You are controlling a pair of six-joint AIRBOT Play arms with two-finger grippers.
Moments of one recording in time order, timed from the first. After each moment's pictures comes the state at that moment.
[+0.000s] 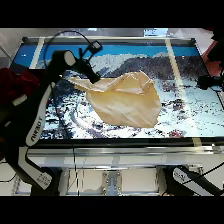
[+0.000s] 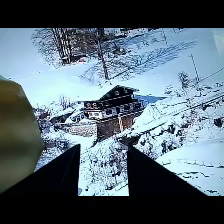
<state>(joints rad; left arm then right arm) -0.36 -1.78 1.83 1.31 -1.01 -0.83 -0.33 -1.11 1.30 -1.54 1.11 1.43</state>
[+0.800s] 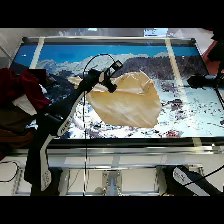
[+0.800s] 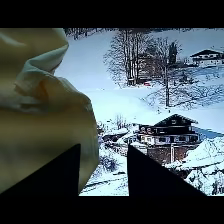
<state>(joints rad) -0.51 -2.11 2.02 1.54 -0.88 -1.12 -0.33 -1.09 1.24 -1.22 1.03 1.21</state>
